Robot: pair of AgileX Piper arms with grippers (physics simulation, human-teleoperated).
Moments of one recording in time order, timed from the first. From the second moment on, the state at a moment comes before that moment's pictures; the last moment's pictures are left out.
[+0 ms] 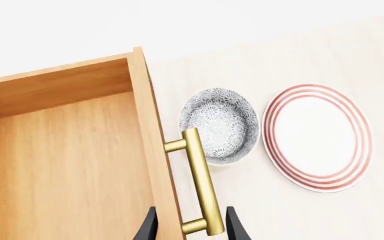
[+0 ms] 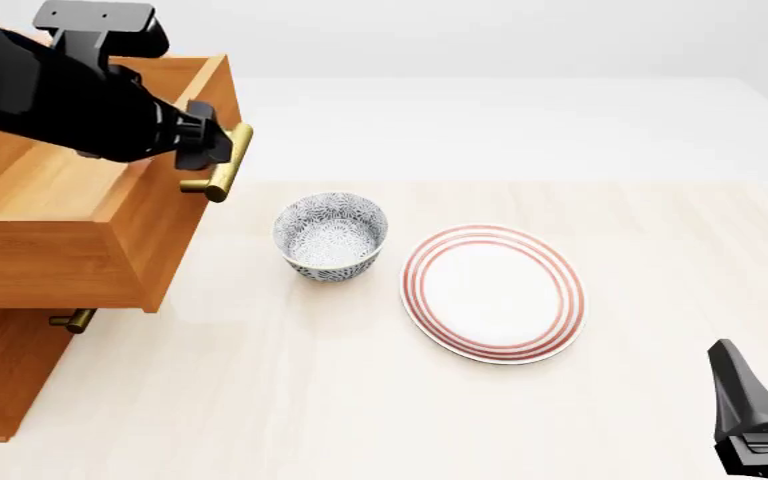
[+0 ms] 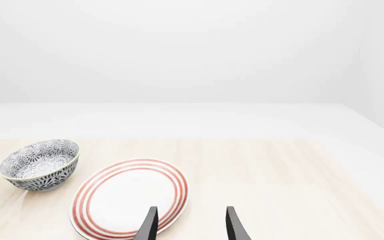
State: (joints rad) left arm -0.34 1.32 -1.33 0.83 -0.12; right arm 0.00 0.01 -0.01 0.00 0.00
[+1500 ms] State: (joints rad) left arm -0.23 0.93 -1.43 0.94 0.01; right arm 0.00 0.01 -0.01 0.00 0.00
